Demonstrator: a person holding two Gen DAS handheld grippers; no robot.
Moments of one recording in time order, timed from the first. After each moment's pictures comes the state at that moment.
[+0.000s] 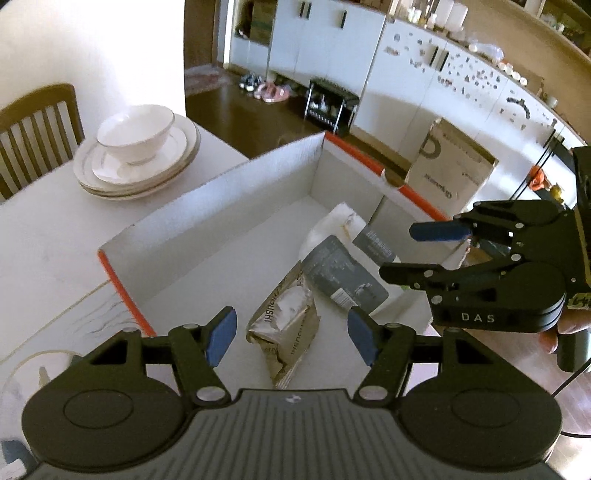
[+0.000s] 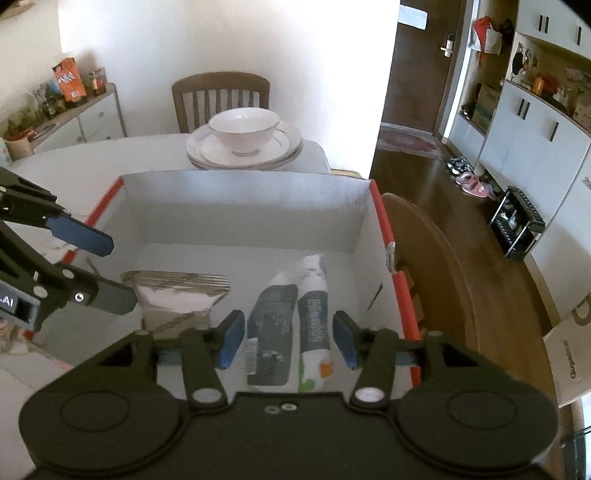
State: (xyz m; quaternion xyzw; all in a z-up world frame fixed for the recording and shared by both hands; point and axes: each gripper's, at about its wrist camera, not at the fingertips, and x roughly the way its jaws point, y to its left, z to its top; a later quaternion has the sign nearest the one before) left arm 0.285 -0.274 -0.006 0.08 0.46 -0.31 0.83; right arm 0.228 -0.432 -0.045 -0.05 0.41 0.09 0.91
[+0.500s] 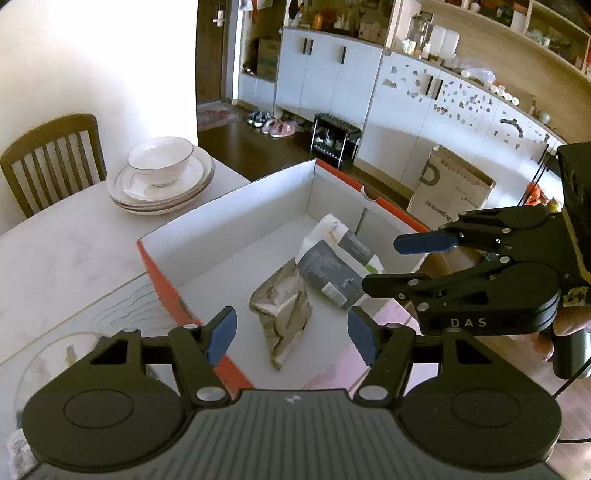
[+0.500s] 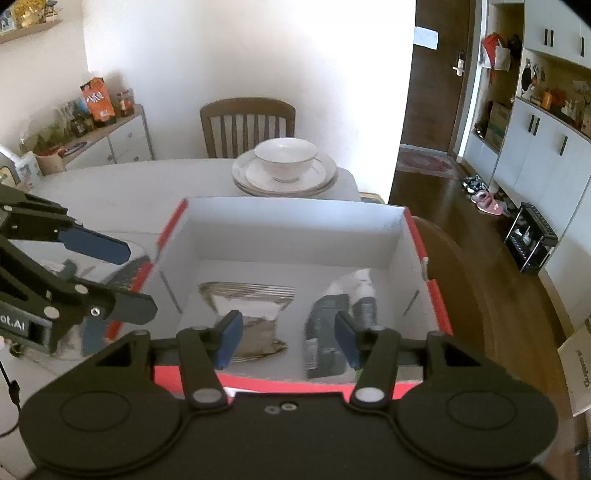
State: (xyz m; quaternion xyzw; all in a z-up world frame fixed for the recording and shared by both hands) left arm 0.220 -0.240 0.024 0.08 0.40 -0.30 0.86; right arm 0.183 -0.398 -0.013 -0.03 0.38 0.12 0.92
